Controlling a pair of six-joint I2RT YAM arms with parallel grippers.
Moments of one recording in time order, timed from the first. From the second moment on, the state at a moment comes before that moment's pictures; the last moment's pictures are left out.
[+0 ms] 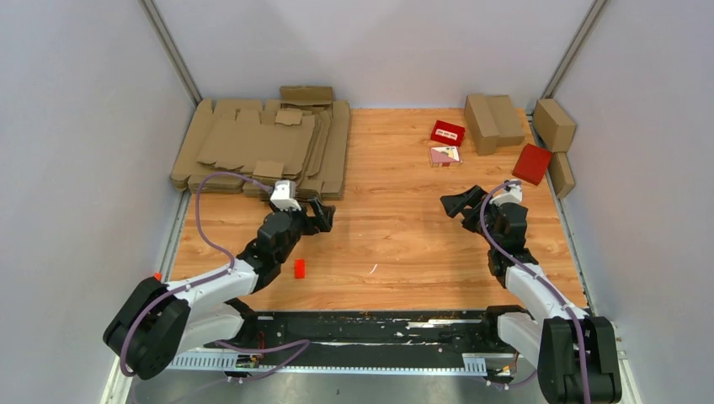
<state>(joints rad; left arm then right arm) -0.61 1.11 0.31 0.58 -0.26 -0.52 0.05 1.00 0.30 0.41 -0.24 0.71</state>
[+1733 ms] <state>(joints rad) -0.41 2.08 1.74 -0.46 -0.56 0.03 0.15 1.11 0.36 0.41 -0.22 0.63</state>
